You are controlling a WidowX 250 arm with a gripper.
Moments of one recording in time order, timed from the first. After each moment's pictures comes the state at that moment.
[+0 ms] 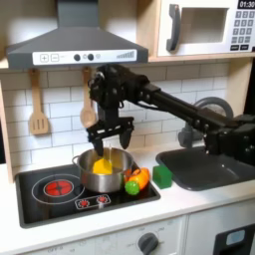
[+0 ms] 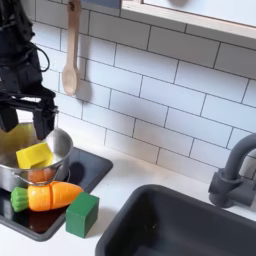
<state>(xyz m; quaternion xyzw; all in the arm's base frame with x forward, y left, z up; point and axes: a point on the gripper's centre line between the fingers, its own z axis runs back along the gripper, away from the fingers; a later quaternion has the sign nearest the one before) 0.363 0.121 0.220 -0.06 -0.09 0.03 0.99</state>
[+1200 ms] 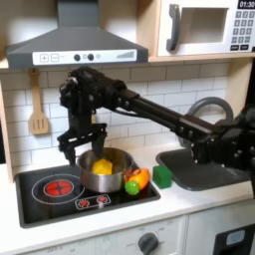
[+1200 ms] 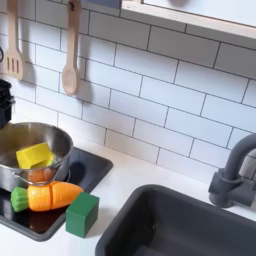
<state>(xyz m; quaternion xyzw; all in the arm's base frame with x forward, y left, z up) 0.353 0.186 0.217 -0.04 -0.09 0.10 0.99</state>
